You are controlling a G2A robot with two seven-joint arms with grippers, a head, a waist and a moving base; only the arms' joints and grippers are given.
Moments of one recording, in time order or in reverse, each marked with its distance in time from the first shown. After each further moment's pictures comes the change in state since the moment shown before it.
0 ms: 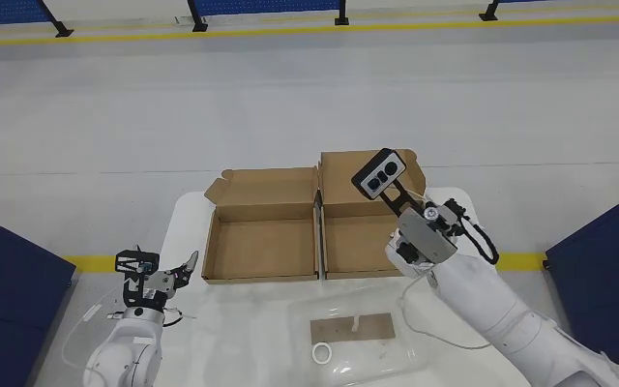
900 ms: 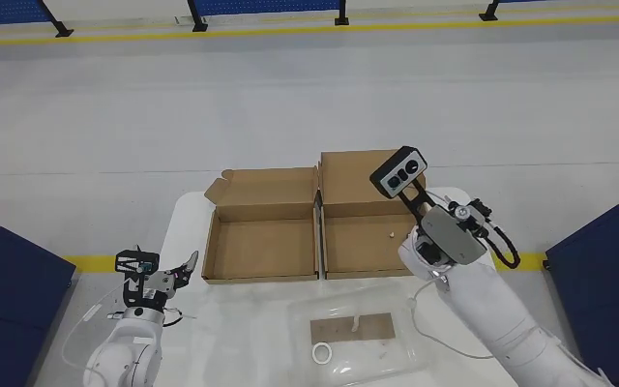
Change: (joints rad) left arm 0.000 0.000 0.000 0.000 0.000 0.000 0.000; right arm -0.122 -0.043 0.181 -0.052 -0.056 0.101 -0.024
